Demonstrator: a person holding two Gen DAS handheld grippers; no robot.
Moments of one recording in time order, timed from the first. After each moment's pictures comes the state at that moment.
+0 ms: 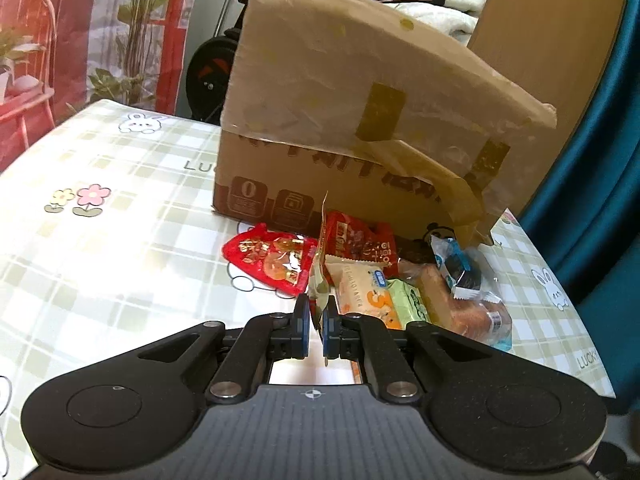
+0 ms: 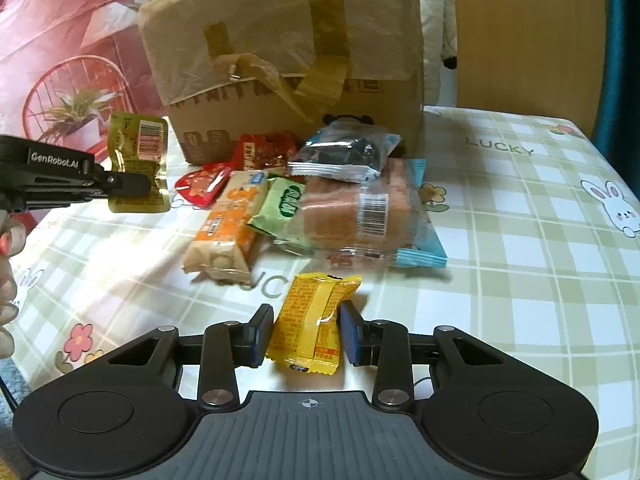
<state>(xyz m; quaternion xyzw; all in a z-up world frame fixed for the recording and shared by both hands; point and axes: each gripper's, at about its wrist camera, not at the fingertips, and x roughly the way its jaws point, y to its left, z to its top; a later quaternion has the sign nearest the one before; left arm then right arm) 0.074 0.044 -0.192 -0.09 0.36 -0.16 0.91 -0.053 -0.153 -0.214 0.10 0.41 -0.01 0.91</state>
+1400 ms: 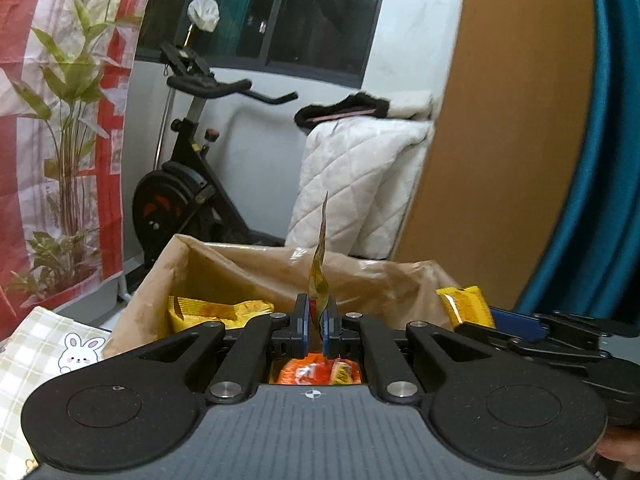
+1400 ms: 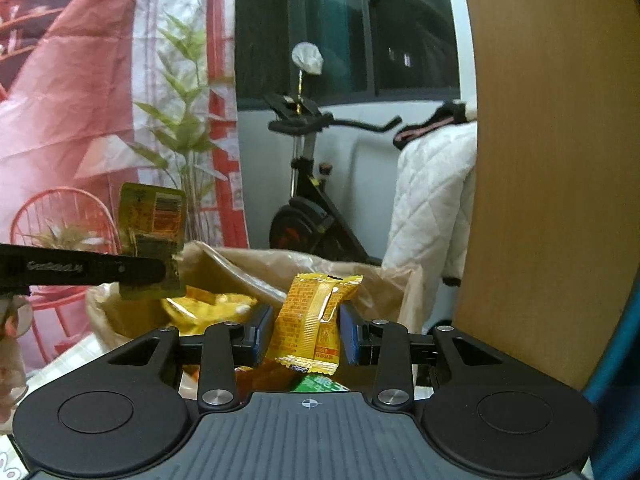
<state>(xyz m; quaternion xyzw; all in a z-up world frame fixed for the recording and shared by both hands) 0.229 -0.019 -0.056 -0.05 0.22 -0.21 0.95 0.133 -0.226 -0.035 0.03 0.22 -0.02 0.97</state>
